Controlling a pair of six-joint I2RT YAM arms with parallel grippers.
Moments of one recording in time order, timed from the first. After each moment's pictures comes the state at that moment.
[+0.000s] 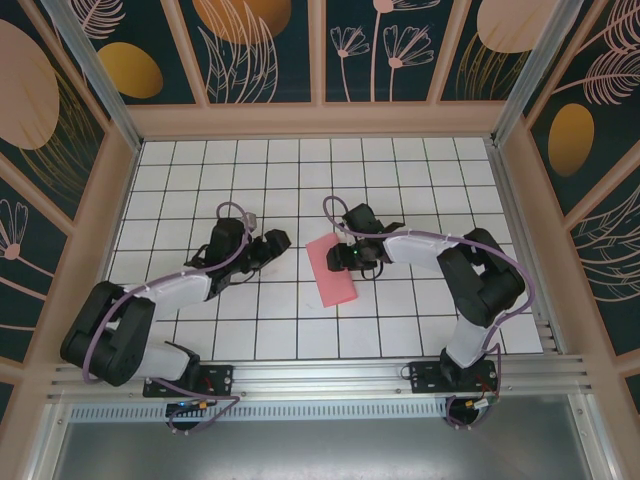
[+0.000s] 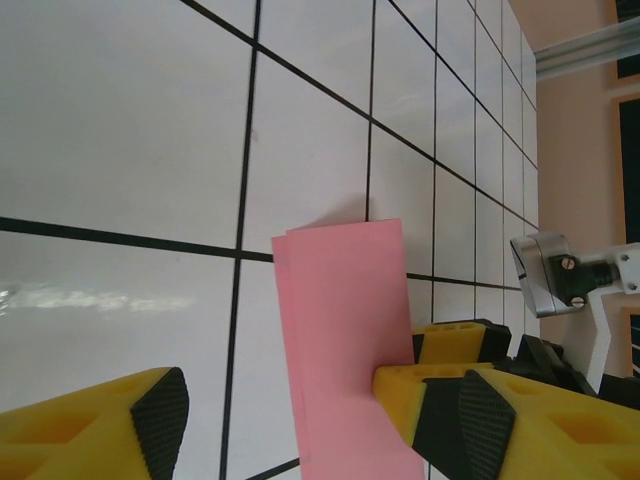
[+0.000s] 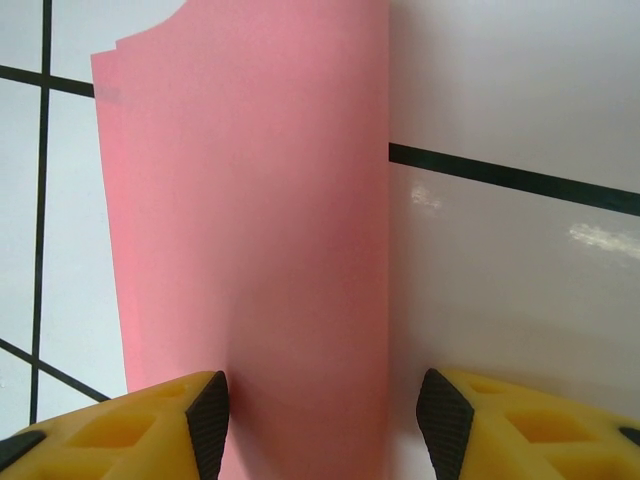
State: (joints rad) left arm -0.44 1.40 0.53 0.27 0.36 -0.97; right arm 0.65 1.75 0.95 -0.32 -0.21 0.46
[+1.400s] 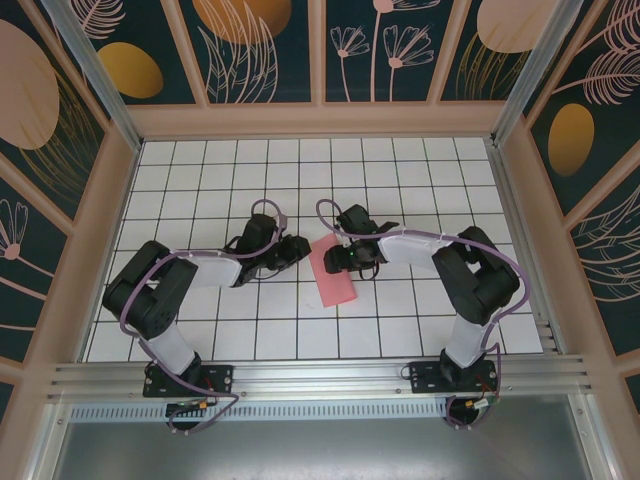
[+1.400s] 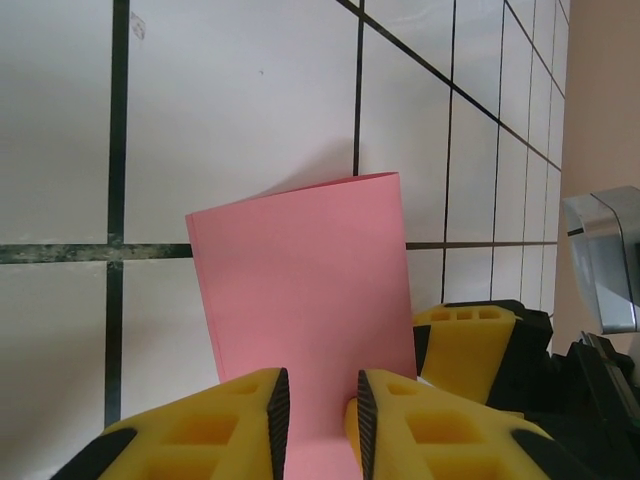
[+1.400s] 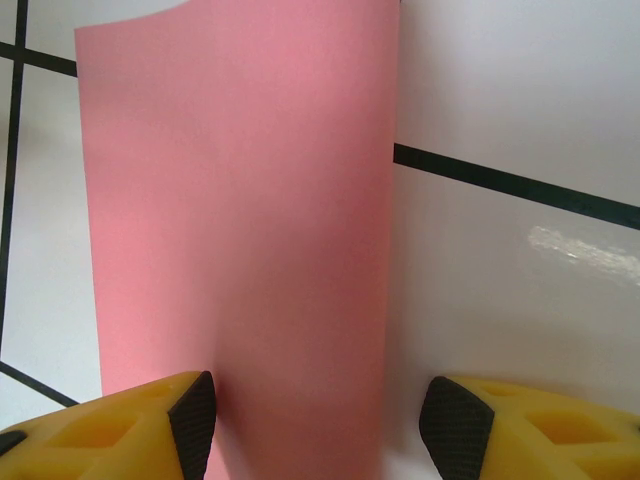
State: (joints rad) left arm -0.56 1.71 0.67 0.37 0.39 -1.00; right arm 0.68 1.80 0.98 -0.35 -0.16 0.42
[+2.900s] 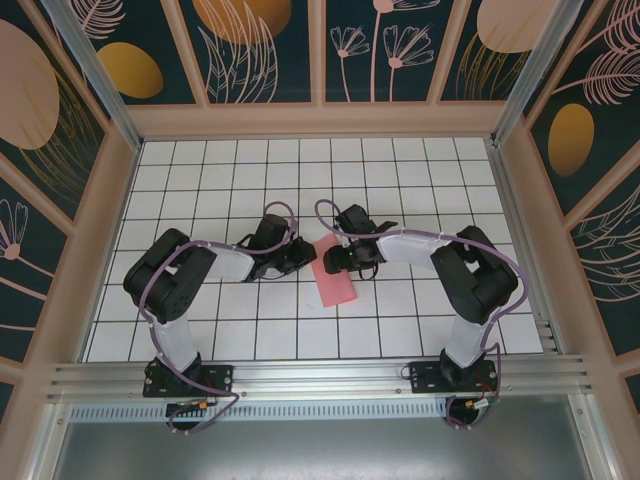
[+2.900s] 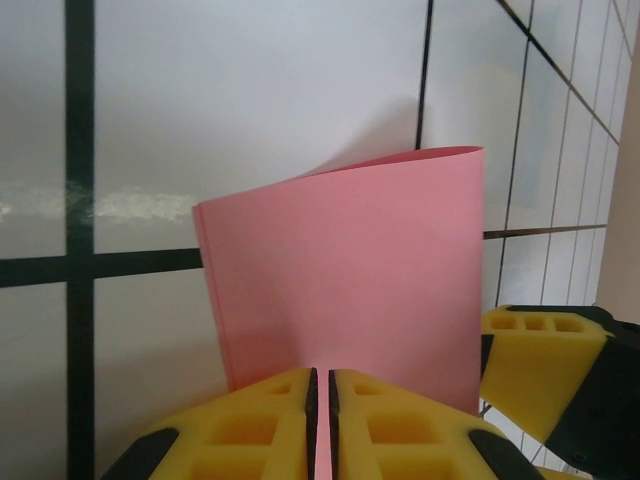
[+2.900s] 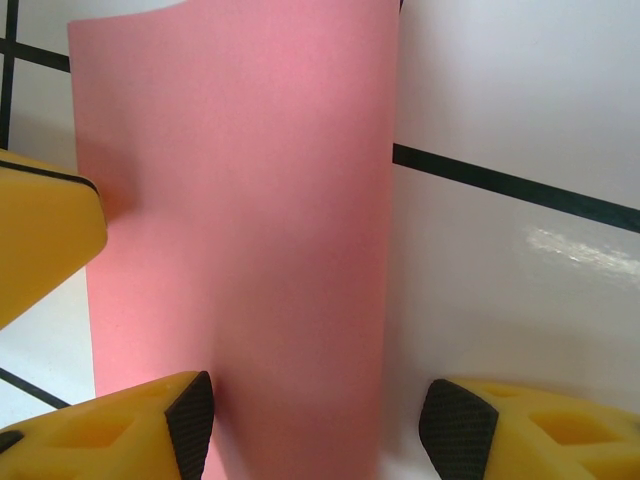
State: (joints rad) left arm -0.59 1.84 0.75 0.33 0.41 -1.00; right arm 0.69 1.81 0.99 -0.36 -0.15 0.41
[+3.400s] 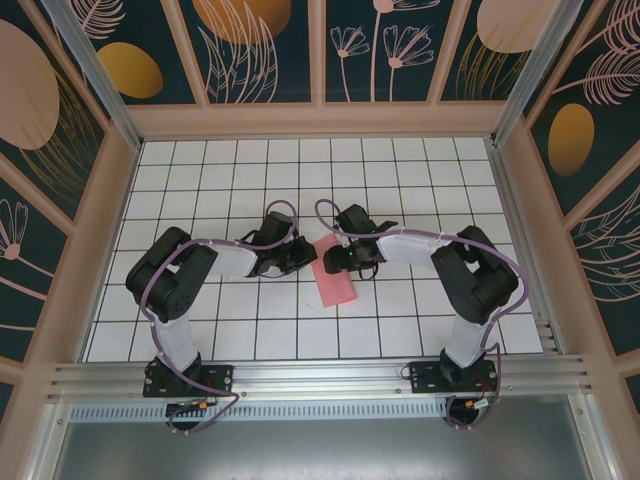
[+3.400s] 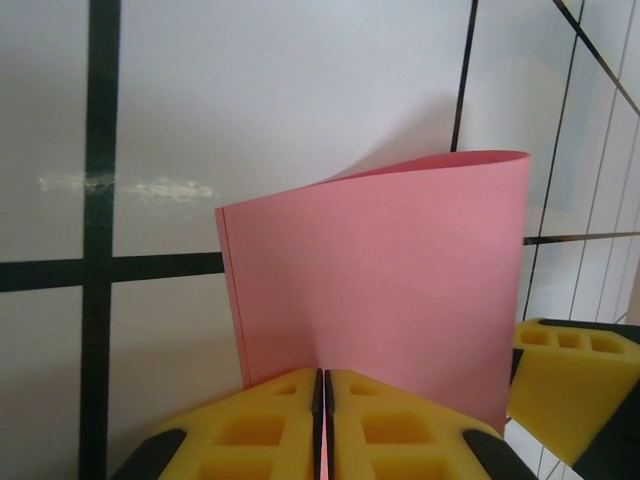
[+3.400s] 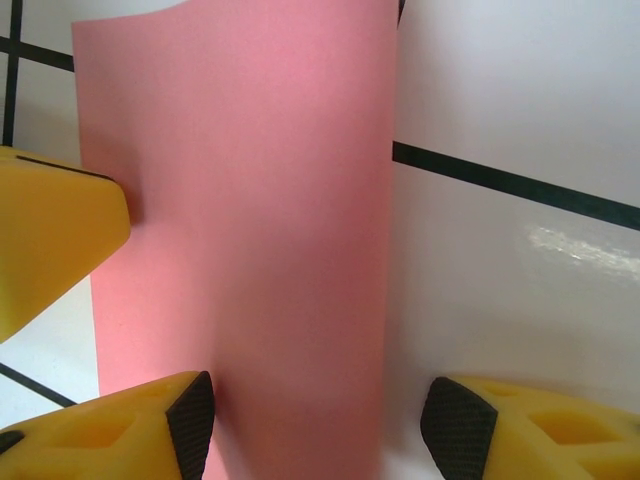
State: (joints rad) left arm -0.60 1.85 0.82 0.20 0.38 -1.00; right arm 0.69 1.80 1.00 -0.37 -0.16 0.41
